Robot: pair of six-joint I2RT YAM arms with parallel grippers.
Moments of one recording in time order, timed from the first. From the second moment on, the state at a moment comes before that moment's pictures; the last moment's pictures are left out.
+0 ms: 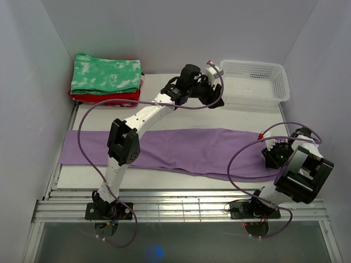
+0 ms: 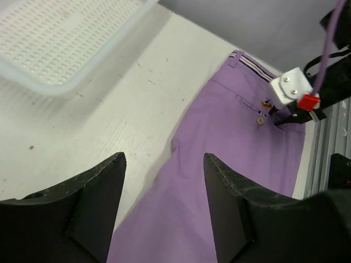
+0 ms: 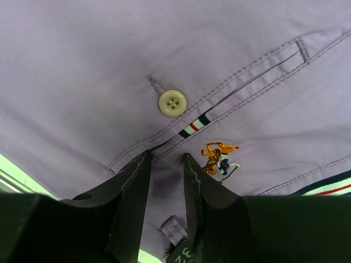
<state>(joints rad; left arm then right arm) -0.72 2.14 2.06 -0.30 0.53 -0.03 -0.58 1.47 0.80 -0.85 -0.43 -1.40</state>
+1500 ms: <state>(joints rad) -0.75 2.46 1.82 0.07 0.58 -0.37 -0.53 1.25 0.59 -0.57 -0.36 -1.63</state>
